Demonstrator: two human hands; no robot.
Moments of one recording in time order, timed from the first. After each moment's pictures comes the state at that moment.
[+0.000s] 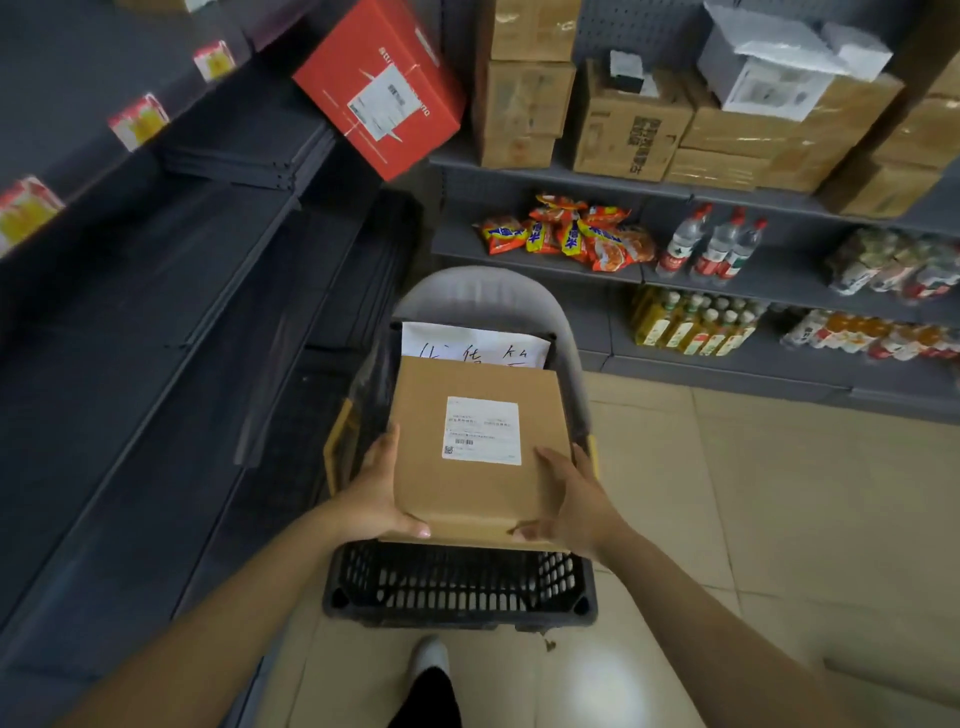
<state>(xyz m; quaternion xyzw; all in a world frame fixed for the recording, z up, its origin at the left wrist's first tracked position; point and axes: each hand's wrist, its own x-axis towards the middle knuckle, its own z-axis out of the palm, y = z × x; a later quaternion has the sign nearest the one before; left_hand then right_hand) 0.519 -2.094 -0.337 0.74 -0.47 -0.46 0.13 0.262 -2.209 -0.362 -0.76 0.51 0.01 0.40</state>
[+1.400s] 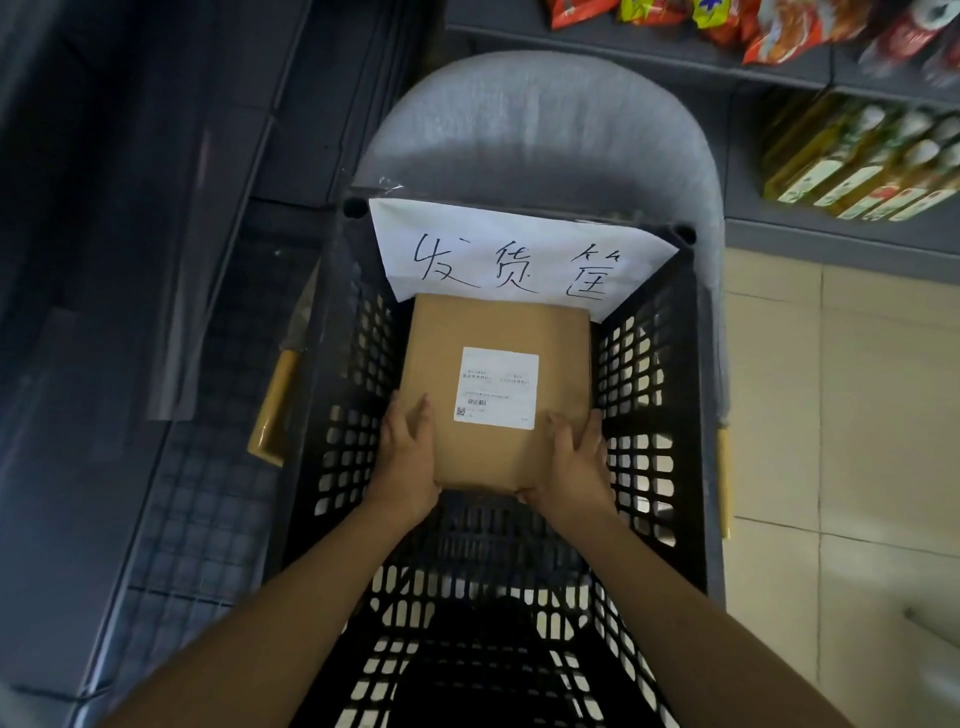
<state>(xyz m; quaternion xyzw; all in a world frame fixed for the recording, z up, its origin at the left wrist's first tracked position) 0.545 -2.229 -0.598 0.83 -0.42 -0.36 -0.02 0.363 -2.312 -0.610 -0.74 0.57 0.14 0.33</state>
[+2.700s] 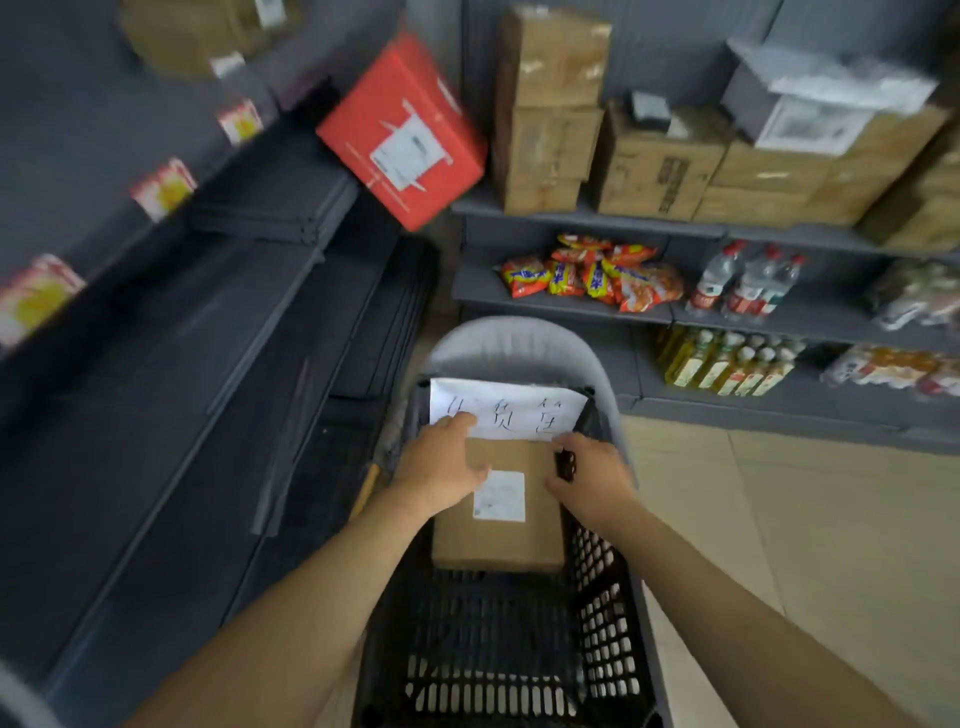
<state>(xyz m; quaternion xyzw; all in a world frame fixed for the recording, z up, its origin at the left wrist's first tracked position) 0.547 -2.211 -0.318 0.79 -0.55 -0.24 0.15 0.360 -2.285 -0.336 -0.80 0.55 -0.04 0.24</state>
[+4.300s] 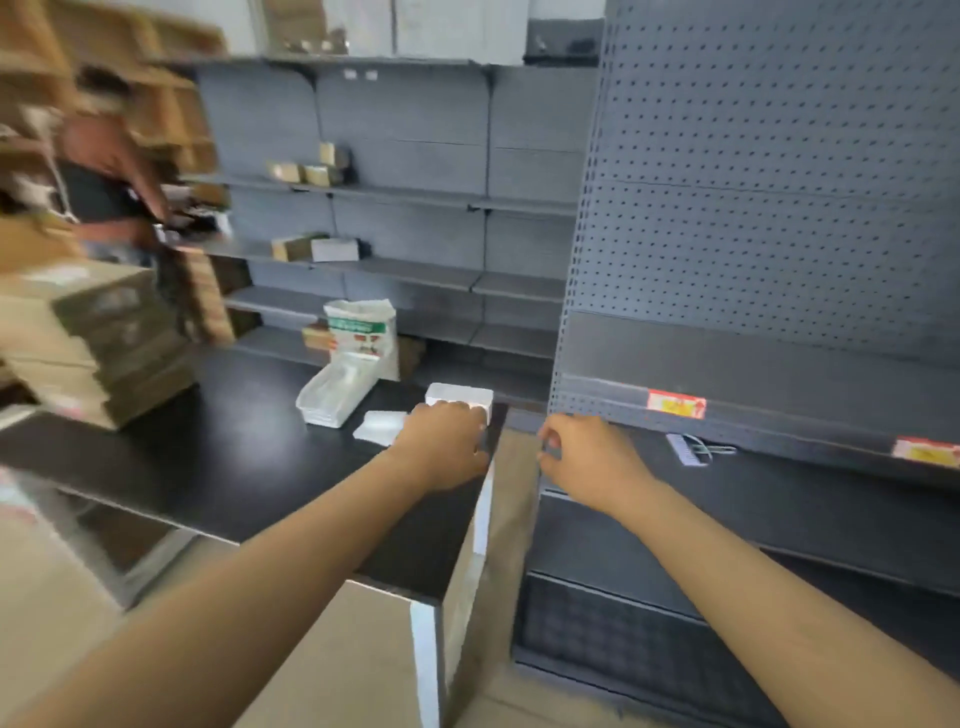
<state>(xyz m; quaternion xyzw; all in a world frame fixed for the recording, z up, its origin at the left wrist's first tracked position) 0.174 -1.163 -0.071 0.99 0.11 0.07 0.00 0.263 -1.333 -0.075 -0.91 -0.39 -0.05 0.17</state>
